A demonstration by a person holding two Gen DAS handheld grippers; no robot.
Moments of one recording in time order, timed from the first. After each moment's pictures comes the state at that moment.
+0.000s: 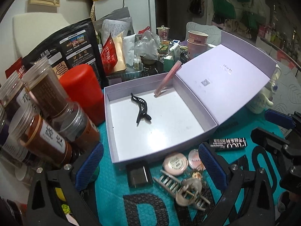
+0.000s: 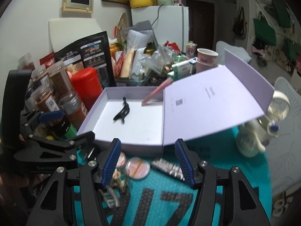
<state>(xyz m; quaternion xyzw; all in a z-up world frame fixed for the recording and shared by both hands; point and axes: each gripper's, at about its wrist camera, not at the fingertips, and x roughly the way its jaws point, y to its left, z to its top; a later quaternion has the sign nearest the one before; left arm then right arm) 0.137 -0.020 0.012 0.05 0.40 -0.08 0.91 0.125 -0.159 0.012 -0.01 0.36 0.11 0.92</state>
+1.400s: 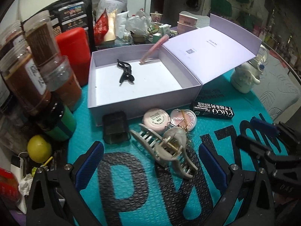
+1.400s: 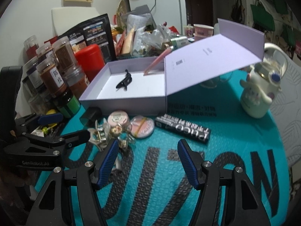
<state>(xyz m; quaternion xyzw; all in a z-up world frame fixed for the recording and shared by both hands) 0.087 -0.024 -0.039 0.01 0.44 -0.12 0.89 0.078 -0.168 -0.051 0.01 0.40 0.12 0.91</state>
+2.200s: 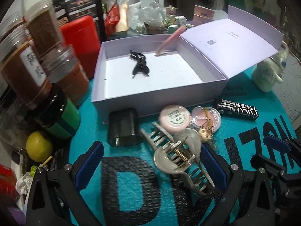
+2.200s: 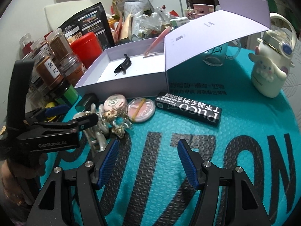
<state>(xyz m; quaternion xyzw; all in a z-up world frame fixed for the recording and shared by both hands) 0.104 -0.019 -0.068 0.02 0.45 -0.05 0.89 0.088 -0.175 -0.083 0.04 0.43 0.14 0.89</state>
